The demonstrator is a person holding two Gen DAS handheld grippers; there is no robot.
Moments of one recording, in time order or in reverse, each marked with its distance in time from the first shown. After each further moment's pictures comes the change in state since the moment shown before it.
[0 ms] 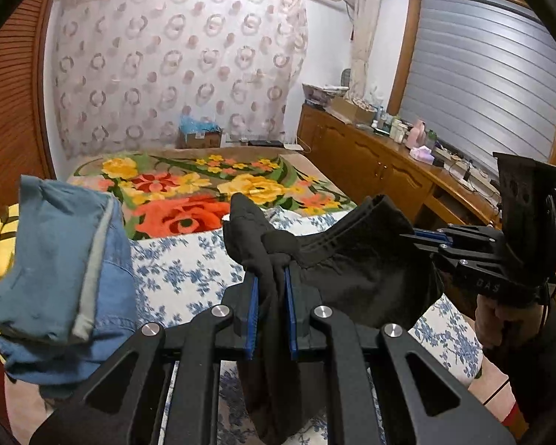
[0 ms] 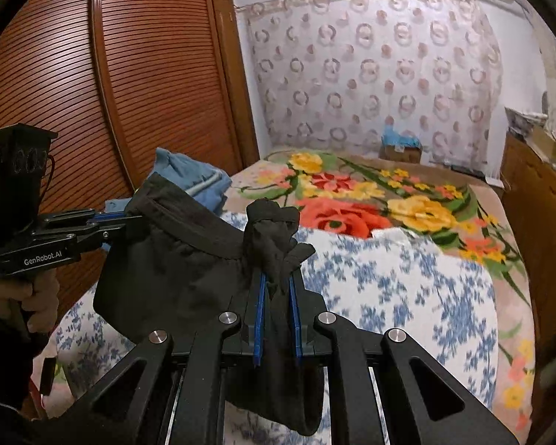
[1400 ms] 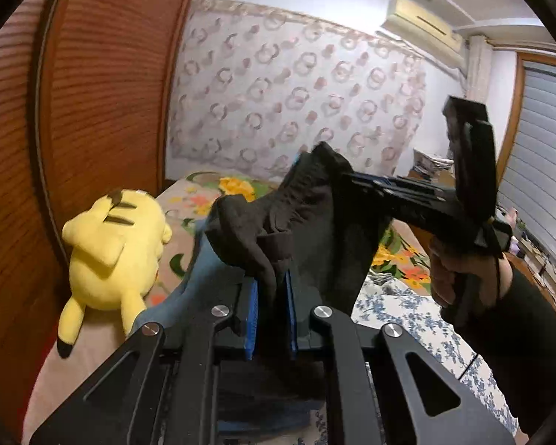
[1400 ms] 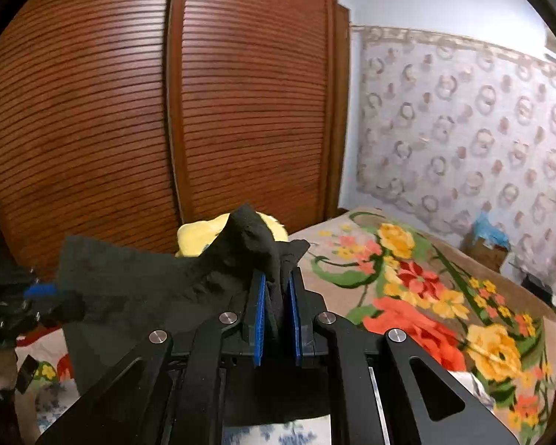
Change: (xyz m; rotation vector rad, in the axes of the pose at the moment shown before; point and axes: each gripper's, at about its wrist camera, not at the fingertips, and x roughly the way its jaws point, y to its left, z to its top) left arm -0.052 0.172 -0.010 -0.283 -0.177 0.341; right arm 0.279 0.062 0.162 -0.329 -0.075 0.270
